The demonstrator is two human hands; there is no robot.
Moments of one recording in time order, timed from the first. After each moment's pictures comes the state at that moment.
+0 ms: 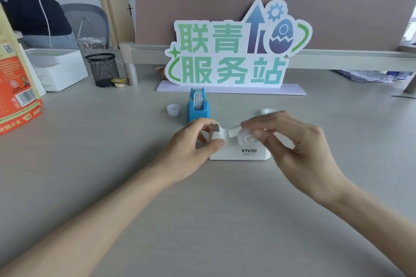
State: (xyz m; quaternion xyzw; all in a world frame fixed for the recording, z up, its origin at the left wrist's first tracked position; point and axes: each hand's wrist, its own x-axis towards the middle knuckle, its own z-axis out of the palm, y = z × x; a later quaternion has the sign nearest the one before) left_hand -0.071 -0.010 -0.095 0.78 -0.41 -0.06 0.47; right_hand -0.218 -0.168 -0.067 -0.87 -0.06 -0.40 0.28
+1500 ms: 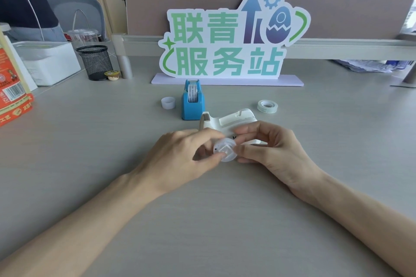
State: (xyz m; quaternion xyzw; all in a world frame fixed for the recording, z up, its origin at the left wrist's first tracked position) left_hand -0.090 0.002 -0.097 0.77 -0.53 0.12 0.34; right_hand -0.208 -0.162 -0.080 -0.73 0.15 -0.16 0.64
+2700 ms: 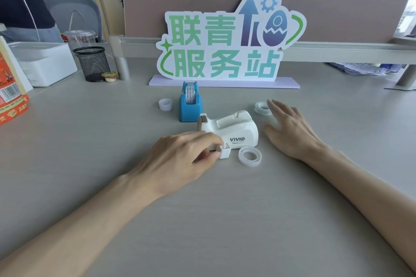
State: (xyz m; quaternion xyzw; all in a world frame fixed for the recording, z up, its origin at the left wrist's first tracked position) left_hand -0.092 0.002 -0.096 0.78 -0.55 0.14 0.26; right_hand -0.178 -0.249 -0.094 -0.95 0.23 -0.16 0.12
